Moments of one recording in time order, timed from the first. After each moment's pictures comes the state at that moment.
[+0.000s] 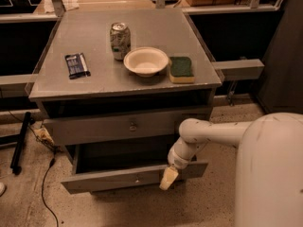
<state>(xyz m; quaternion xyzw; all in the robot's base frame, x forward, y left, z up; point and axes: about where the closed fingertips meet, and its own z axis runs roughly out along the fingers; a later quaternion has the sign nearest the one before) 0.533 -0.070 0.438 -0.57 0.80 0.19 0.08</state>
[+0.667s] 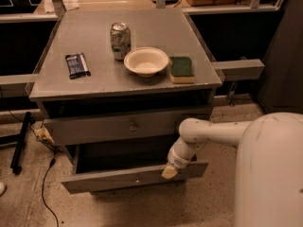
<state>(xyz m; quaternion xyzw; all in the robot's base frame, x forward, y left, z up) 0.533 -0.070 0.438 -0.57 0.80 0.19 0.07</state>
